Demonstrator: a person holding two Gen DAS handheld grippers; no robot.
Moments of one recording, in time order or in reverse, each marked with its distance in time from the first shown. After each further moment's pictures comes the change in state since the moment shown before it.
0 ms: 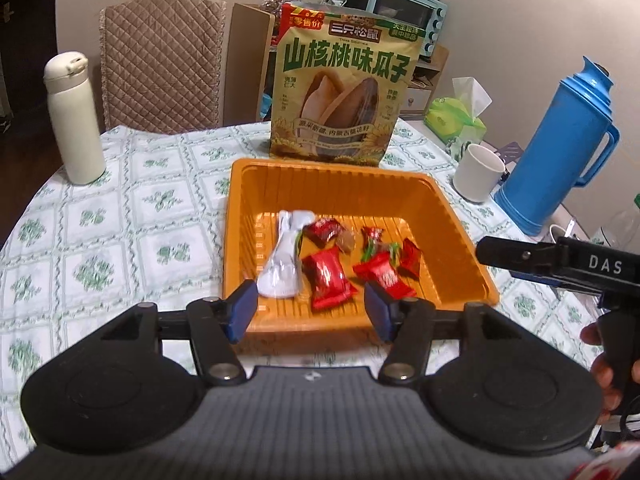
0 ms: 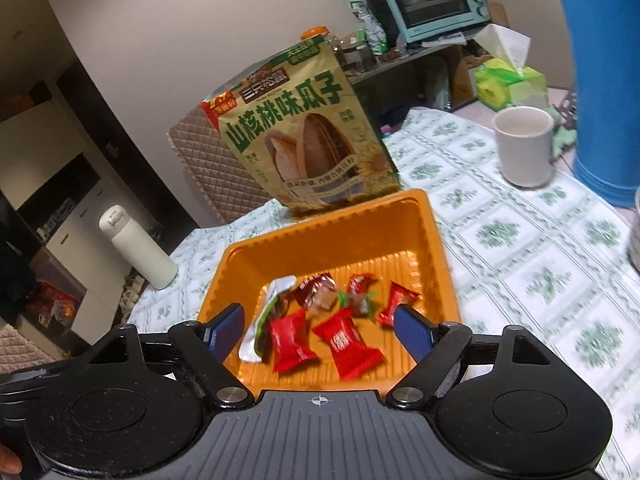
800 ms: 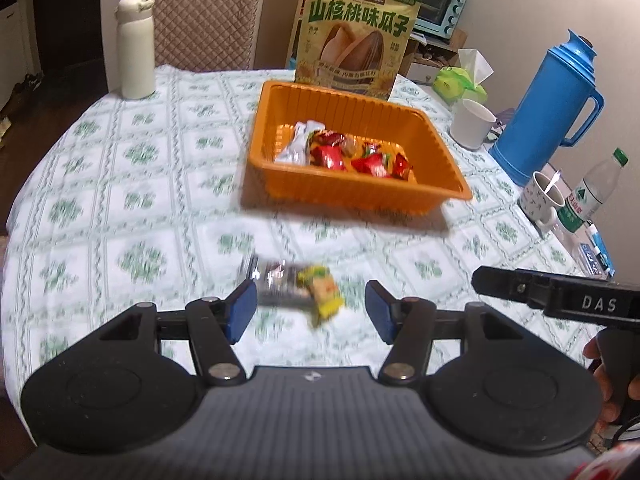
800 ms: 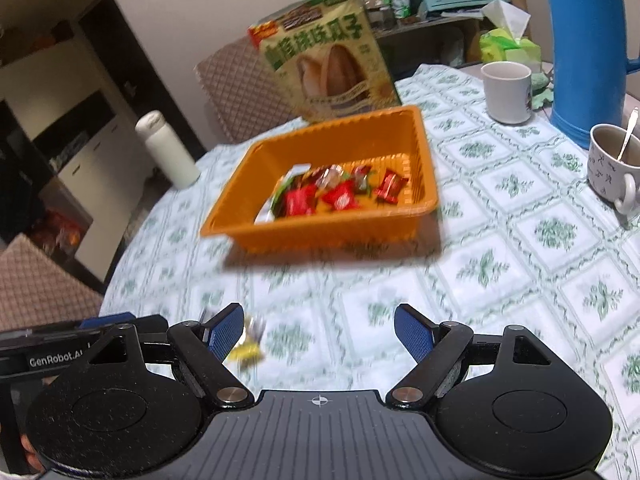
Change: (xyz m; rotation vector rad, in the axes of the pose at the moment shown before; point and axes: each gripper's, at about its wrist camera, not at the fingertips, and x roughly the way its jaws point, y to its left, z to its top) left arm -0.085 -0.019 -0.104 -0.085 0.062 0.056; right arm -0.081 0.013 -0.098 -0.134 0.152 0.011
